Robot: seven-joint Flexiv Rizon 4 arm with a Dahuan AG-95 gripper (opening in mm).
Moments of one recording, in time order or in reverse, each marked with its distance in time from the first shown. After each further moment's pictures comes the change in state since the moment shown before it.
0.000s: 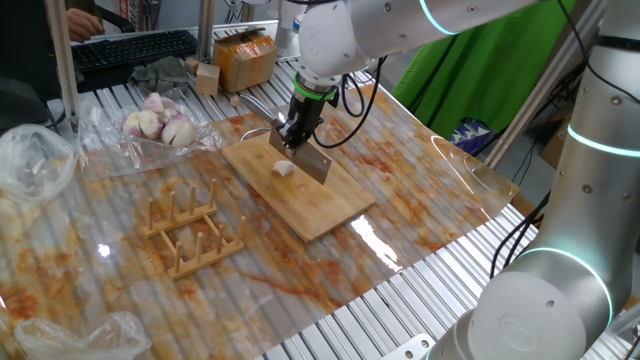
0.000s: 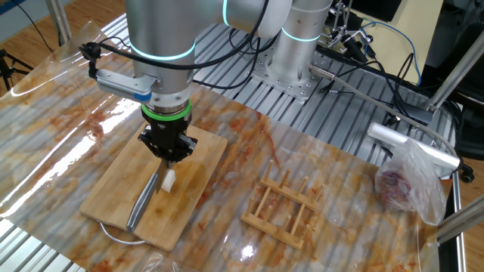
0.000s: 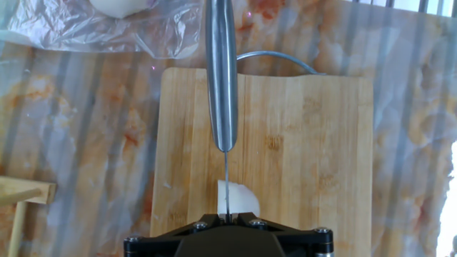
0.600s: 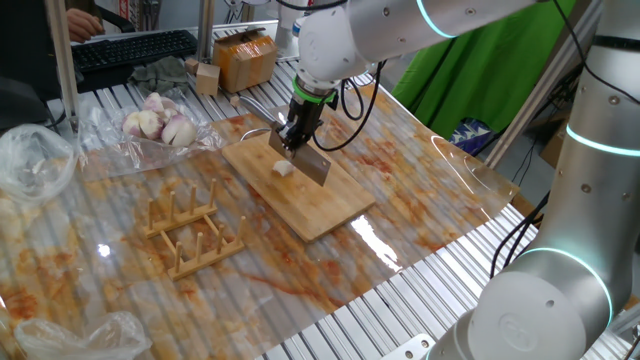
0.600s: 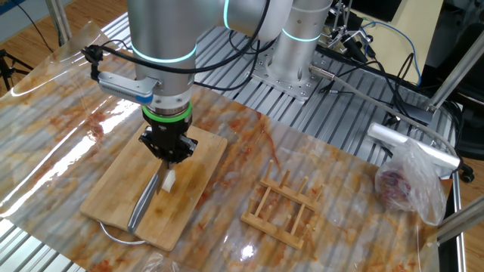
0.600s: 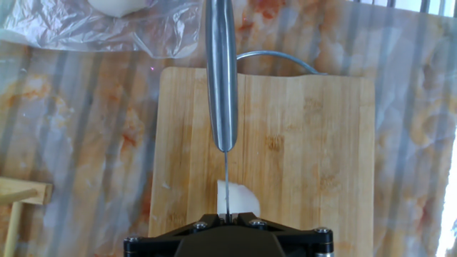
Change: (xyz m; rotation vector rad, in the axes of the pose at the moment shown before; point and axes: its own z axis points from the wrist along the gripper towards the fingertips) arm 0.001 0.000 0.006 0.002 -0.012 -0.002
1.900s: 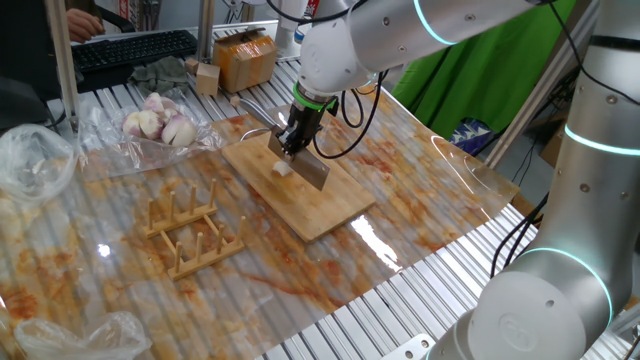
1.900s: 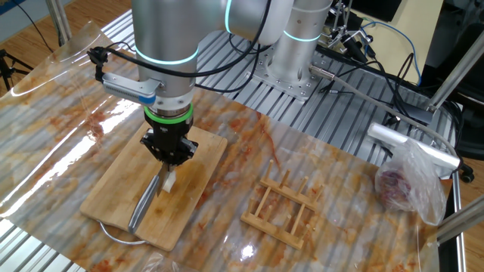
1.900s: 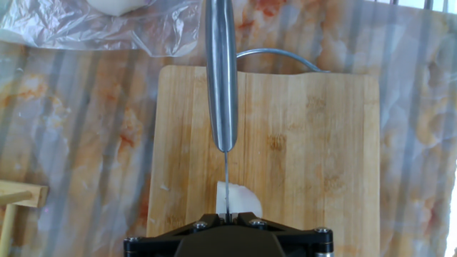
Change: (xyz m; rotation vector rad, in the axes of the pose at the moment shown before) arm 0.003 0.000 0.012 -0.001 -0.020 0.004
